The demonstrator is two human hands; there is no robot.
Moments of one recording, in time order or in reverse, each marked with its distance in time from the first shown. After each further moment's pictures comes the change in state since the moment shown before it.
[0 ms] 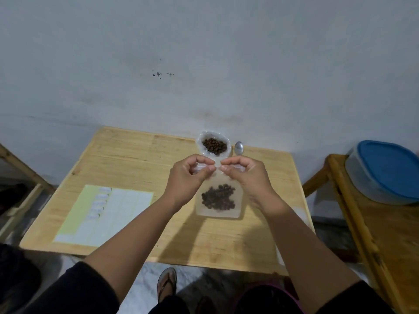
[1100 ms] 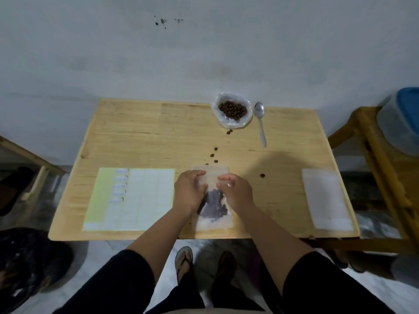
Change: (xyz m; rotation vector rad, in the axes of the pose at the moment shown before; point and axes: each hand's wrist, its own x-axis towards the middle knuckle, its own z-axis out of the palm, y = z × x) left_hand -0.019 -0.123 -0.049 0.623 -0.093 -0.292; right_hand -0.021 0.129 0.105 -0.447 0.116 0.382
